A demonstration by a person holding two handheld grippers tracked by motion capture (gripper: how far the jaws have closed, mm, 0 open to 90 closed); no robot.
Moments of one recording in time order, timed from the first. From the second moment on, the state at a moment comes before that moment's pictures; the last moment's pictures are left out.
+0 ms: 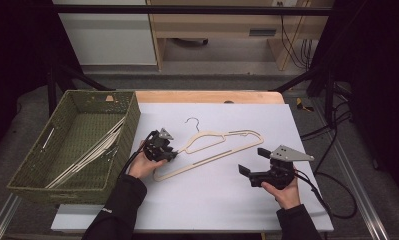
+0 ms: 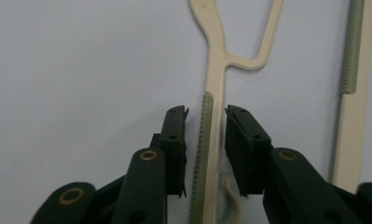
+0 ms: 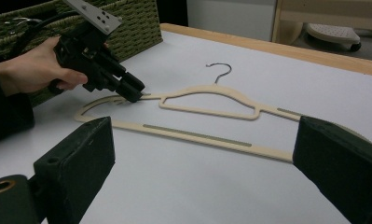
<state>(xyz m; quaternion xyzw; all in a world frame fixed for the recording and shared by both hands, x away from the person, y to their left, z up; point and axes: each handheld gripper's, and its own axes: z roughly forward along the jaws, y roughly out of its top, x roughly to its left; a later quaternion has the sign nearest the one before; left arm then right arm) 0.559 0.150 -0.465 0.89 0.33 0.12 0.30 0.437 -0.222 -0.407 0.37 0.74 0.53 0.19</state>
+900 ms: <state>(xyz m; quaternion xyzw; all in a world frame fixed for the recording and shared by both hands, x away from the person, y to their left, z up) 0.539 0.143 -0.447 0.89 0.31 0.15 0.30 0.455 -0.203 -0.411 0.37 0.75 0.52 0.17</state>
